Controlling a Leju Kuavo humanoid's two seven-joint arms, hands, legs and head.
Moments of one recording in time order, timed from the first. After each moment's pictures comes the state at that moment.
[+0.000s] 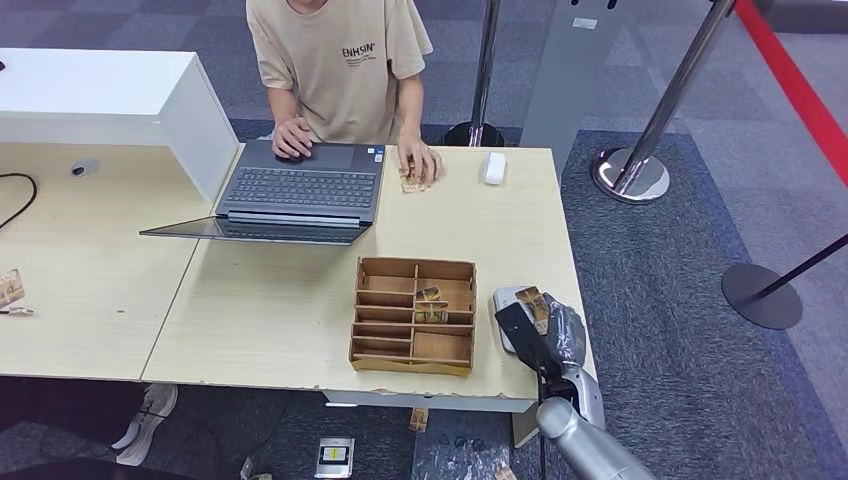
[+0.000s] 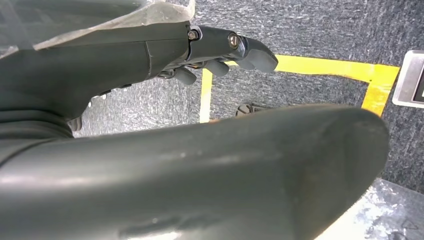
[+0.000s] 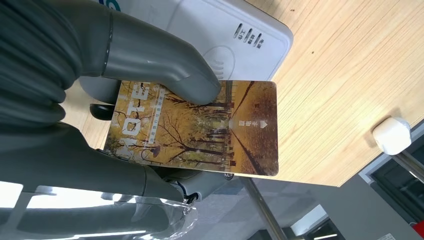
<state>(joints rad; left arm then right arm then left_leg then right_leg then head) -0.08 0.01 -0.28 -0.20 0.28 0.17 0.15 -0.34 -0.10 0.35 -0.63 0.56 -0.66 -0.23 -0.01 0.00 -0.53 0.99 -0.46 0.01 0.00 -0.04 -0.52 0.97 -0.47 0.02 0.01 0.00</state>
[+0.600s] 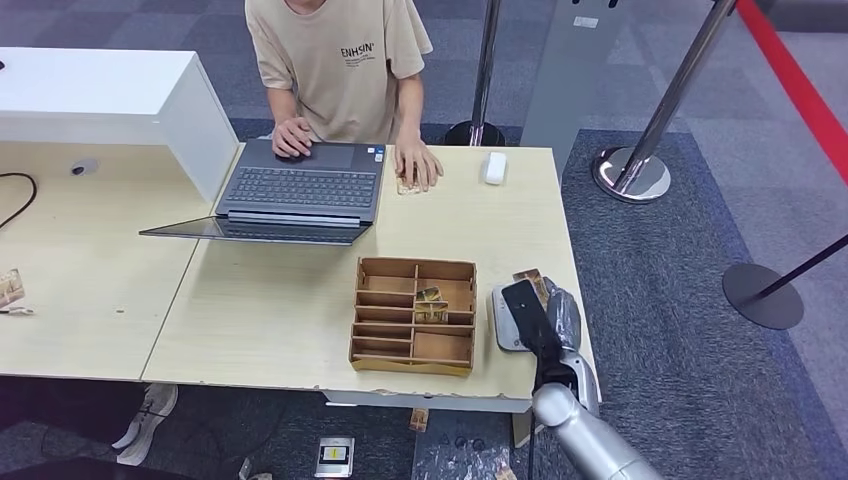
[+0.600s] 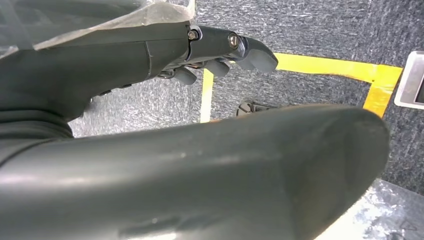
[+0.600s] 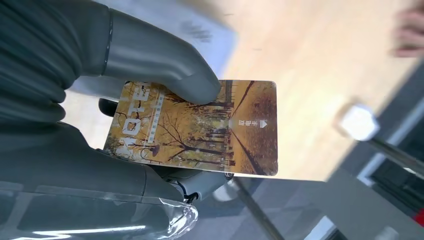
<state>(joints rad) -0.08 0.01 -0.29 -0.20 0.31 0.18 0.14 -0.35 -0.12 0.37 -0.83 0.45 -0.66 -0.16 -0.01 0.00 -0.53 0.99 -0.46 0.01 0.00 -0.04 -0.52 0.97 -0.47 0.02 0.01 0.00</state>
